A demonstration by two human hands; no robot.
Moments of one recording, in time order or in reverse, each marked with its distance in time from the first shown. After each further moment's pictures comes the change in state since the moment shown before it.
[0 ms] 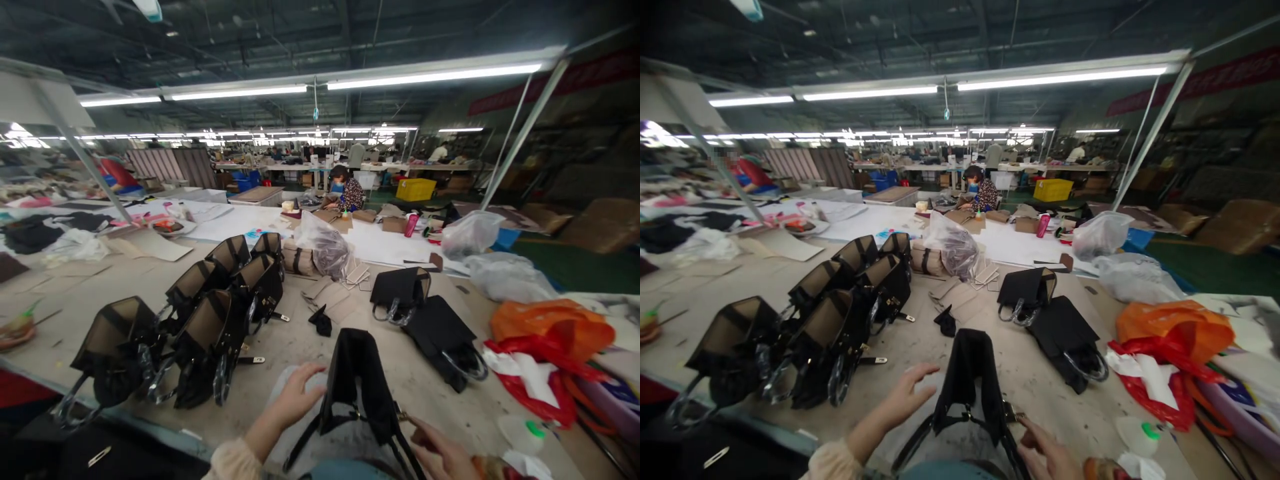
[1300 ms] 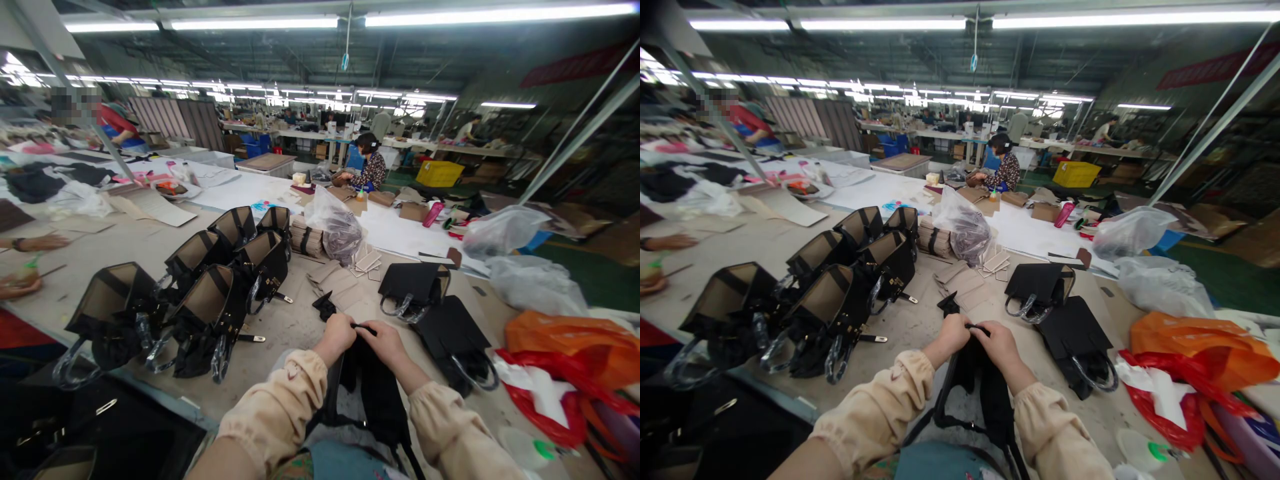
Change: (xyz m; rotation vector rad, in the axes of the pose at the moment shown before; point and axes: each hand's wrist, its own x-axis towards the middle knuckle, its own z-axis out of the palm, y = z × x) left_hand 0.152 0.015 0.045 0.323 -0.005 -0.198; right_hand 0.216 -0.061 0.033 -0.155 -0.004 -0.121
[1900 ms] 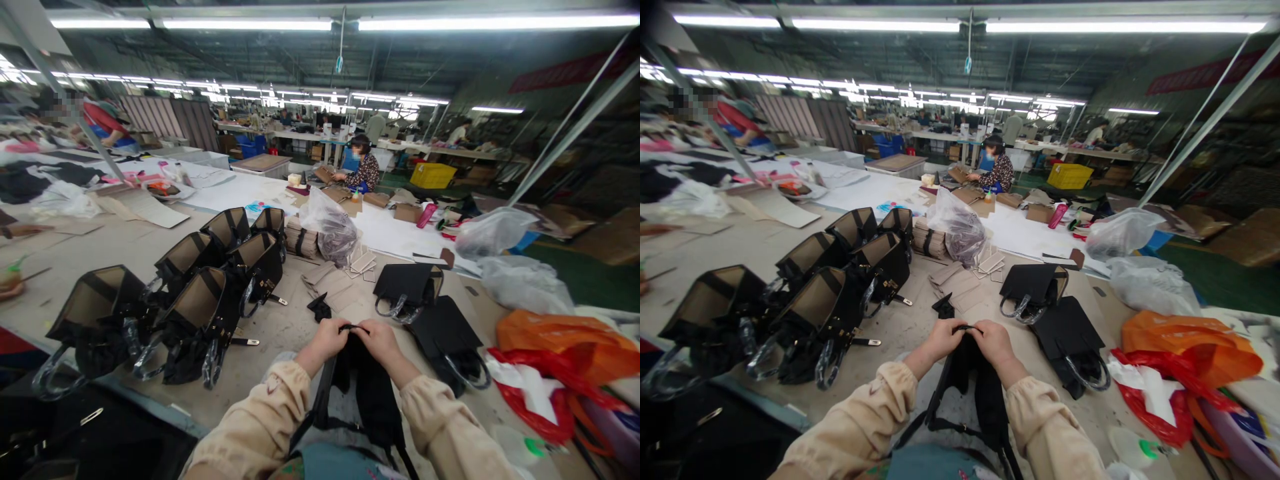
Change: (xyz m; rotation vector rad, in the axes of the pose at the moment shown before) left_hand -0.011 -0.018 0.006 -0.258 0.153 0.244; right_hand 0.008 0.004 -0.003 -0.217 -0.012 -0.126
